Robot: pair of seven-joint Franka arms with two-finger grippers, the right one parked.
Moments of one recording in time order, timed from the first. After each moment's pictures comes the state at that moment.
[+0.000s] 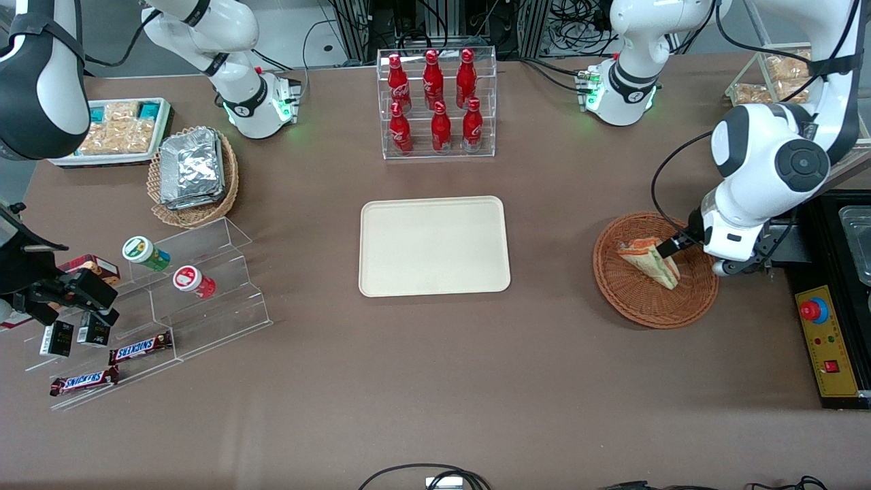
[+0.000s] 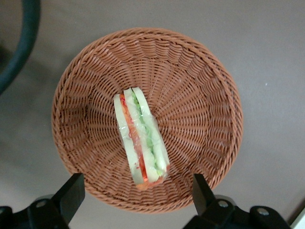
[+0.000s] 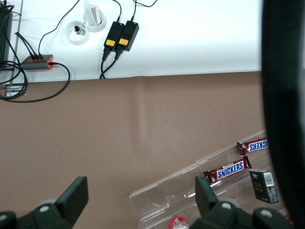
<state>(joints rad) 0.12 0.03 -0.17 -2.25 0.02 2.23 -0.57</state>
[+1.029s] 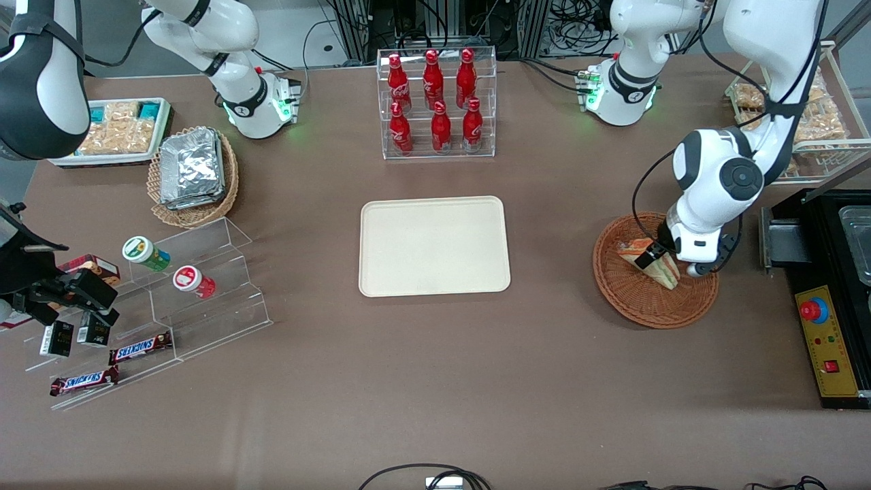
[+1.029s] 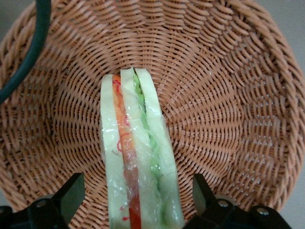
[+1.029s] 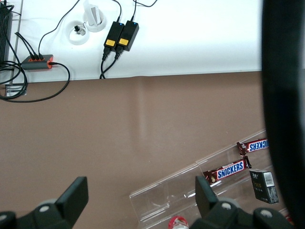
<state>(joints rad) 0.12 0.17 -0.17 -2.44 0.04 2.60 -0.76</state>
